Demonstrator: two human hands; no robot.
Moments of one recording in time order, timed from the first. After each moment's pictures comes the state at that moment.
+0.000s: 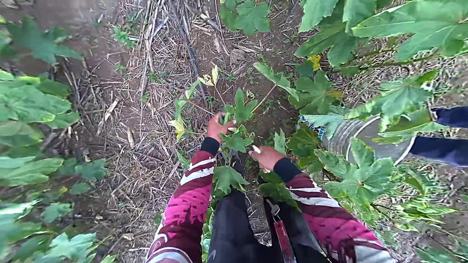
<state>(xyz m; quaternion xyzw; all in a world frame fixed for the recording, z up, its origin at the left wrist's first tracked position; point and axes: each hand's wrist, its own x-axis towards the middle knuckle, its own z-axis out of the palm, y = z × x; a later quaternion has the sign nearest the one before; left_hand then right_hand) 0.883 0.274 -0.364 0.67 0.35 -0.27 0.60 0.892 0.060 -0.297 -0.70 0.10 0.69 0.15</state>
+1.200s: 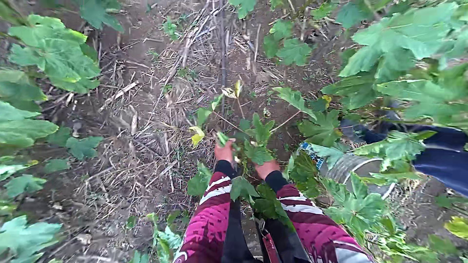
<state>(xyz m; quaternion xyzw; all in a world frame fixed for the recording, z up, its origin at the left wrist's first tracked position) 0.789 0.274 -0.390 0.37 0.65 -0.01 0.66 0.857 0.143 -0.299 -0.82 0.02 0.57 0.01</state>
